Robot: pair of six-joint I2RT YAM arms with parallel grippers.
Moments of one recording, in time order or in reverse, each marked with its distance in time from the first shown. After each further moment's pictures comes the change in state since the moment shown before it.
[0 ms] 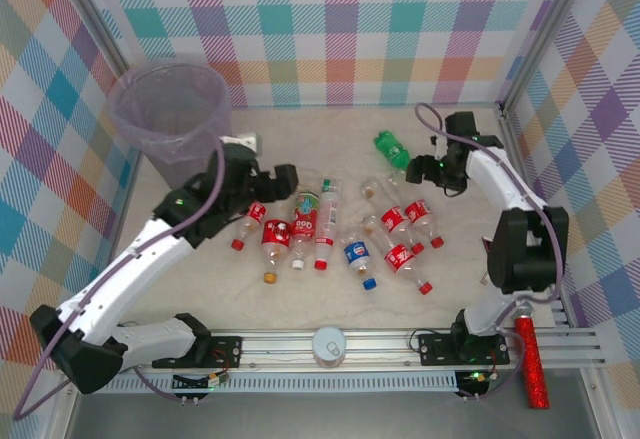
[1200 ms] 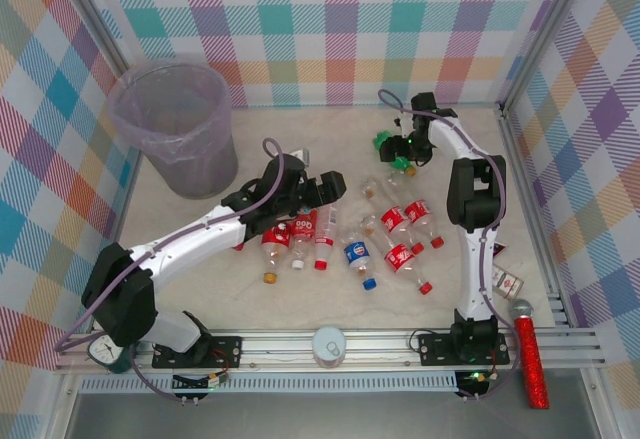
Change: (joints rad) left arm -0.013 0.281 -0.057 0.402 0.205 -0.215; right arm 0.047 0.576 0.554 -0.043 -0.068 -0.151
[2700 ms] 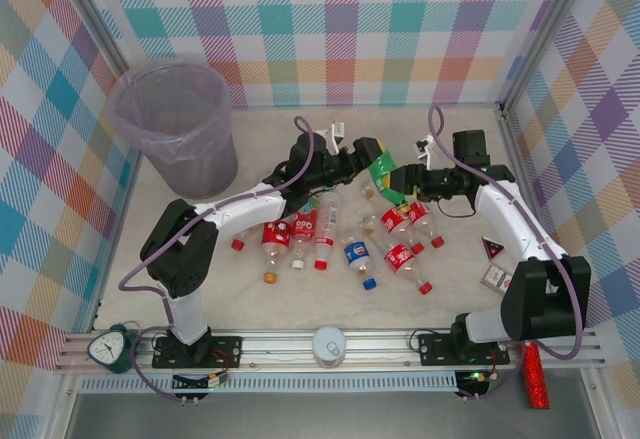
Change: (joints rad) left arm 0.002 0.385 0.204 0.565 0.335 -0.289; right arm -0.043 -0.957 -0.907 0.240 -0.674 0.257
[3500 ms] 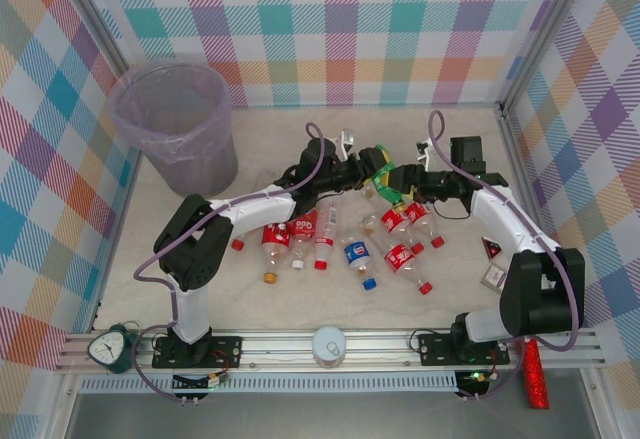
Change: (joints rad) left arm -0.024 0.076 0.019 0.040 0.040 -0.067; right arm 0.008 0.031 -0.089 0.199 0.000 0.142
